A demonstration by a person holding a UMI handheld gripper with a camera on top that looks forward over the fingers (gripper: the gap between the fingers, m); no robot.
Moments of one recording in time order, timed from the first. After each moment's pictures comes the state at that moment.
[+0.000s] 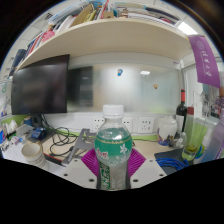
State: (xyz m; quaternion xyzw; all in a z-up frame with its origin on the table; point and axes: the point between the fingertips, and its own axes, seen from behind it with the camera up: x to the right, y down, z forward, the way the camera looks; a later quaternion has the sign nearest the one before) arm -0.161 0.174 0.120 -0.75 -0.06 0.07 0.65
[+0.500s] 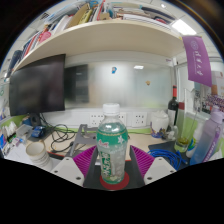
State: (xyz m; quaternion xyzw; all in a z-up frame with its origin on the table) arm -0.149 0.138 0.117 -0.78 -0.03 0.06 0.63
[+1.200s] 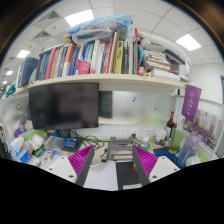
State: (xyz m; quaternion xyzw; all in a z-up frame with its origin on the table) arm -0.274 -0.068 0.285 -0.77 -0.04 0.04 0.64
